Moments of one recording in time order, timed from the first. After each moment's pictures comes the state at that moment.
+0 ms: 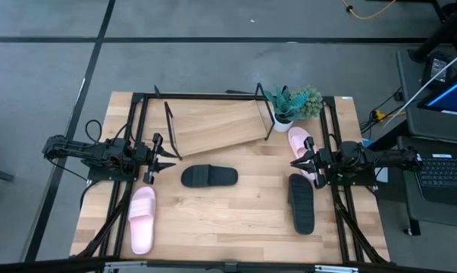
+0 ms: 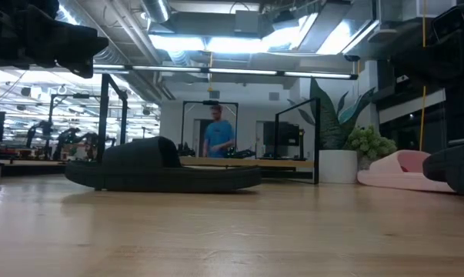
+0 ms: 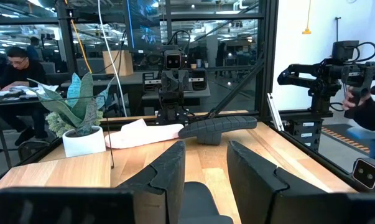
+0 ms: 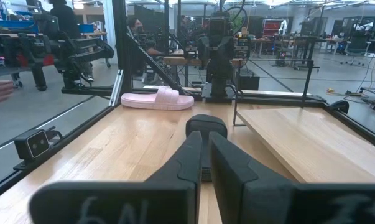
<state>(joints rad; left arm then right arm) -0.12 0.08 0.01 0.17 -0.05 0.04 0.07 0.00 0.01 0.03 -0.07 0.00</state>
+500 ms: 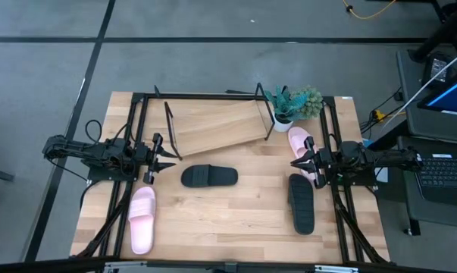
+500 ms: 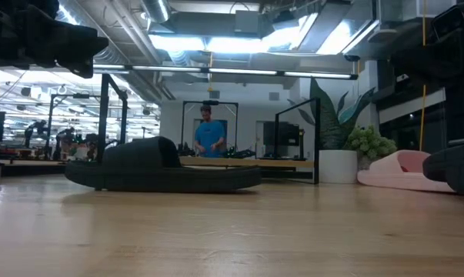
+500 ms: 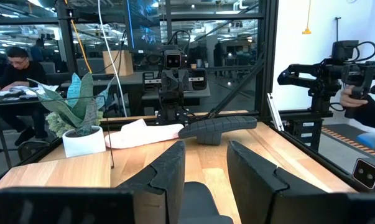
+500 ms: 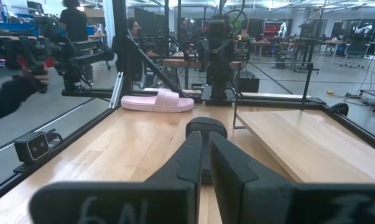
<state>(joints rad) -0.12 0.08 0.01 0.17 -0.05 0.04 0.07 0.00 0.01 0.04 -0.07 0.00</state>
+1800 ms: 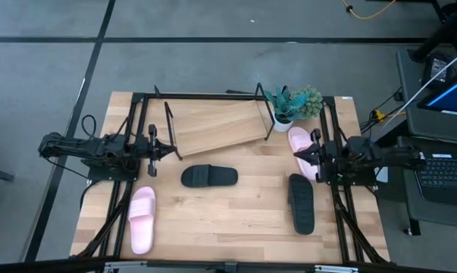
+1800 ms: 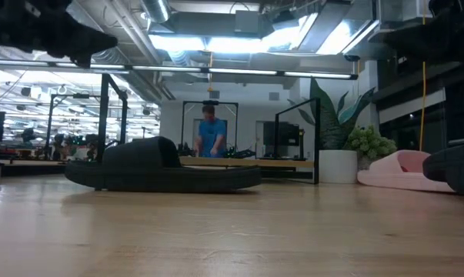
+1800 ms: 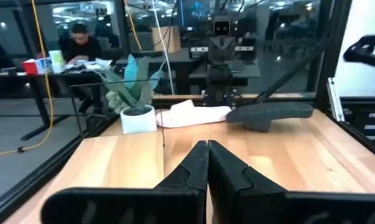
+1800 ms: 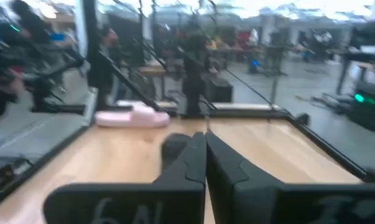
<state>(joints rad) -0.10 0.20 0.19 -0.02 -0.26 0.04 0.07 0.09 0.17 -0.05 0.06 -0.03</state>
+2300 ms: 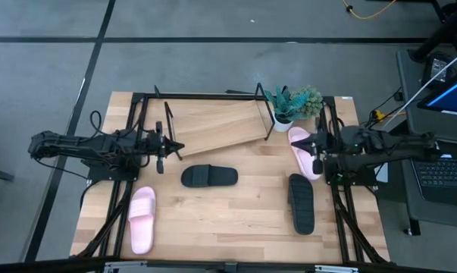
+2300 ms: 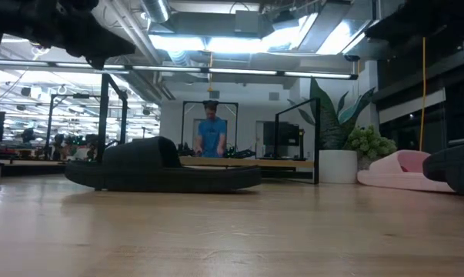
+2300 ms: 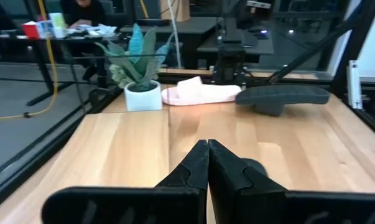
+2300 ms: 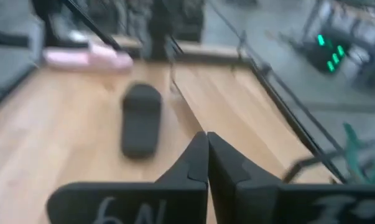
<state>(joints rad) 0.00 0.45 0.29 0.00 -0.18 -0.02 0.07 0.51 0.61 -0.44 0.22 -0.06</state>
